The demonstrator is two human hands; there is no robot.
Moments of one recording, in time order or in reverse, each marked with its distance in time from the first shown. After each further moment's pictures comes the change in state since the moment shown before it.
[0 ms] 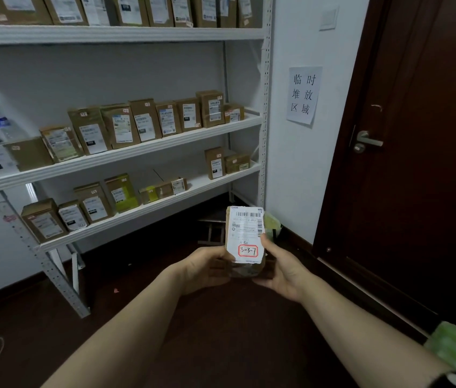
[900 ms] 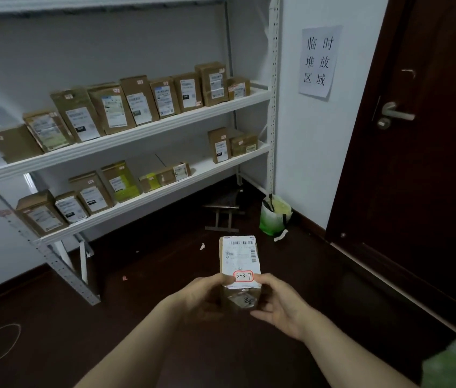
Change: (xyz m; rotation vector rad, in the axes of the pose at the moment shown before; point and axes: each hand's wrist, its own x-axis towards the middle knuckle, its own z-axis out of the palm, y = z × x) left_hand 0.056 -0.046 -0.015 -0.056 0.098 -0.239; right_hand 0.052 0.054 -0.025 -0.017 -0.032 0.214
